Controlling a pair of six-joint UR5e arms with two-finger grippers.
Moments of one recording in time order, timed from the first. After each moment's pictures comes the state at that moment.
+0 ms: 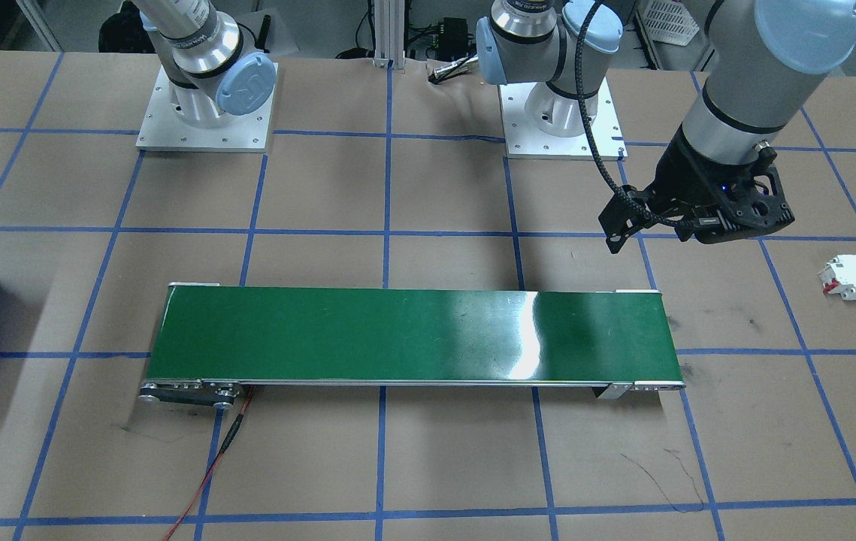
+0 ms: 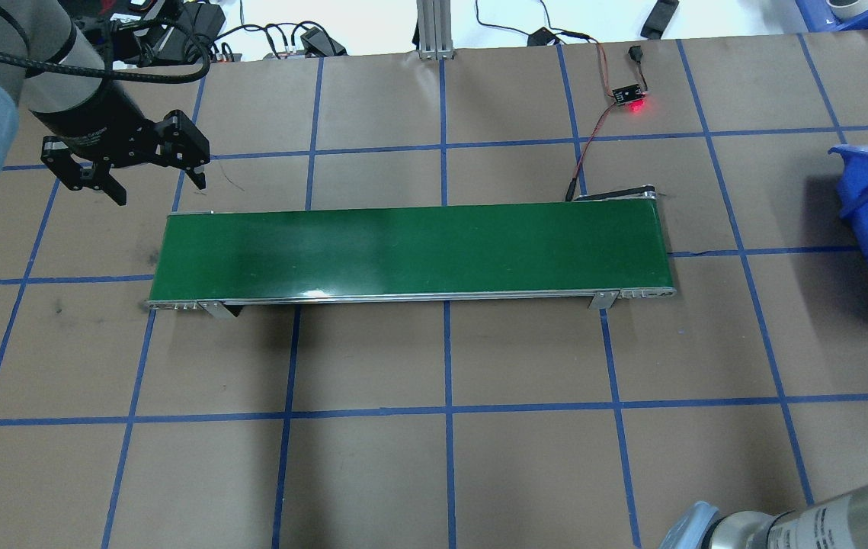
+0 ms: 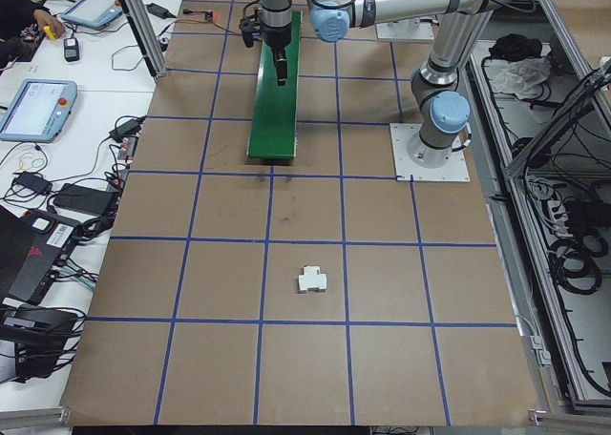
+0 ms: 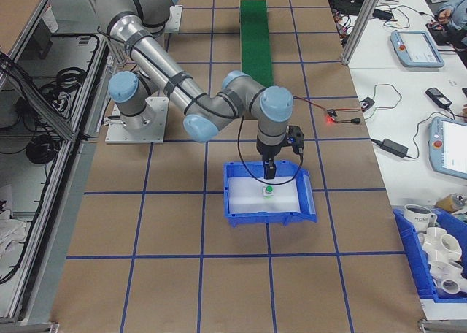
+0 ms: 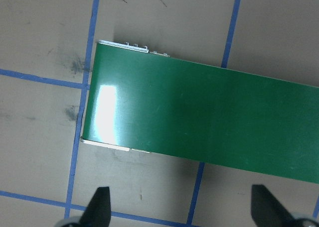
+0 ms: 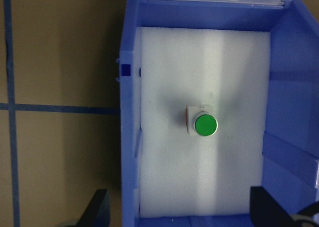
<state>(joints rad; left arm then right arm) -1.43 -1.60 -1.64 -1.45 1.58 -0.06 0.80 -1.28 1.53 -1.88 -1.58 -0.83</state>
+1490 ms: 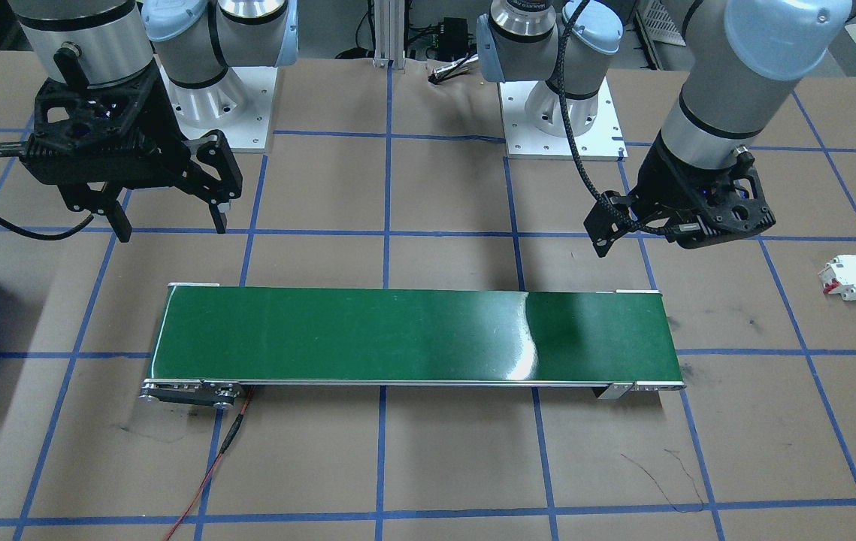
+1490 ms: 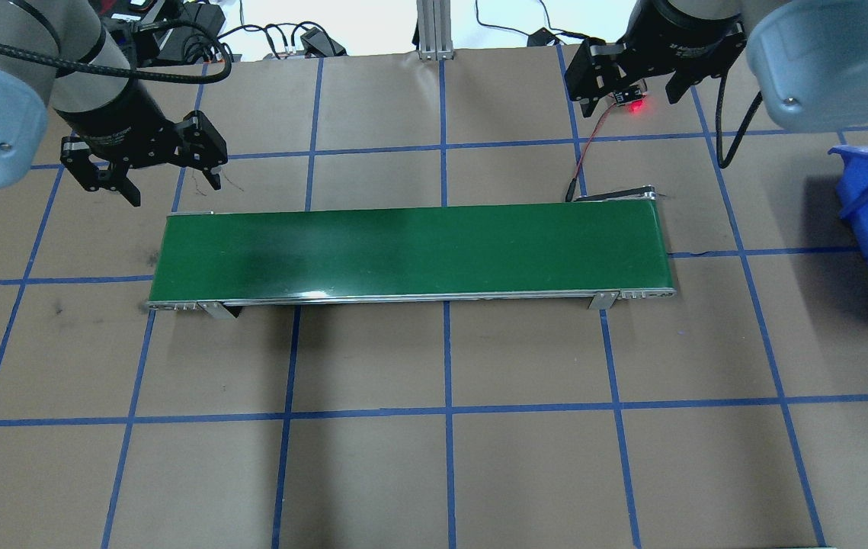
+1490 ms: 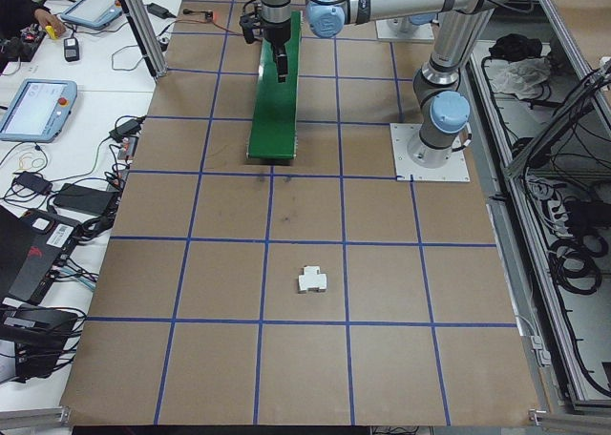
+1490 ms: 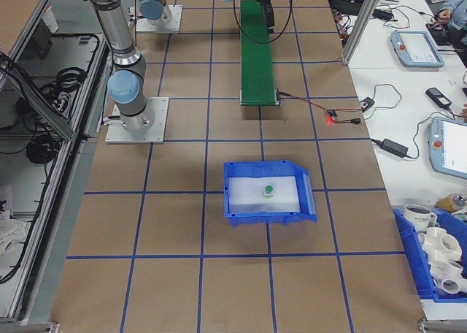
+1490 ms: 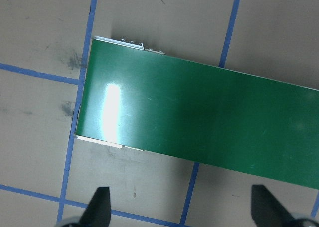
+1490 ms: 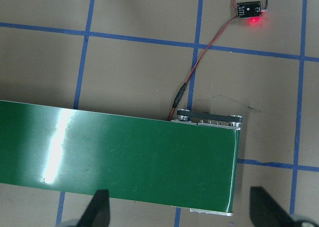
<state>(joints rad) -1.48 -1.62 -1.63 -1.45 1.61 -0.13 1.63 -1.53 1.53 -1.80 -1.56 -0.06</state>
